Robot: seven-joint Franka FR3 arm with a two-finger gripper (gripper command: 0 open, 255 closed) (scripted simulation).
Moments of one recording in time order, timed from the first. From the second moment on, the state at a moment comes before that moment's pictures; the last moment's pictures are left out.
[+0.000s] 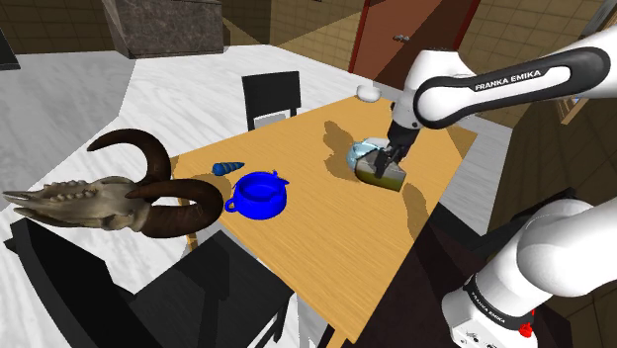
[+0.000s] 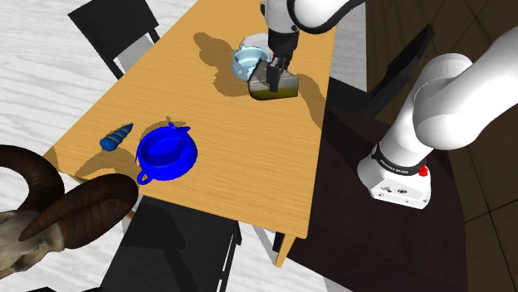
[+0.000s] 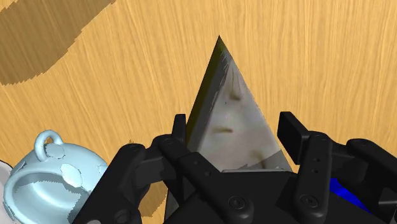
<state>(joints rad) -0.01 -0.46 -0.02 -2.64 -0.01 2.19 -0.06</state>
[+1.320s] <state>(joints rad) -0.15 0.15 -0.24 -1.97 0.05 2.13 -0.45</state>
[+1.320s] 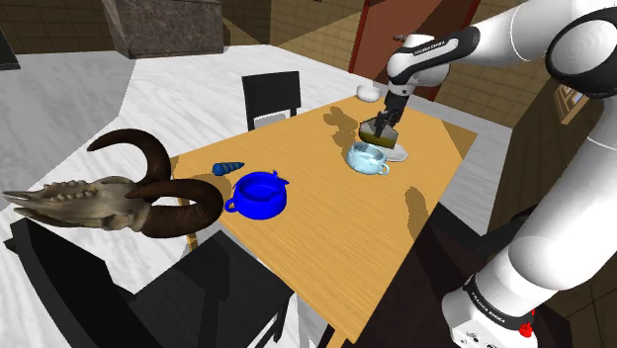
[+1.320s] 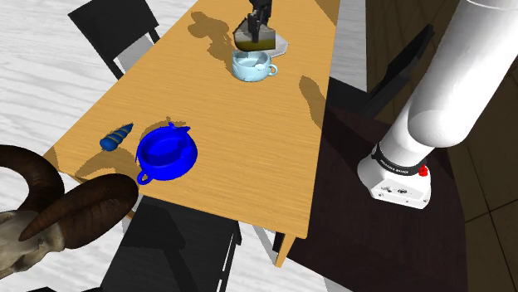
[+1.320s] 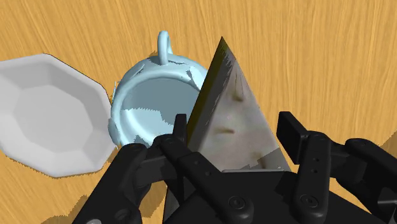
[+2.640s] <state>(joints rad) -0.23 0.46 -0.24 -1.71 0.14 2.16 -0.56</state>
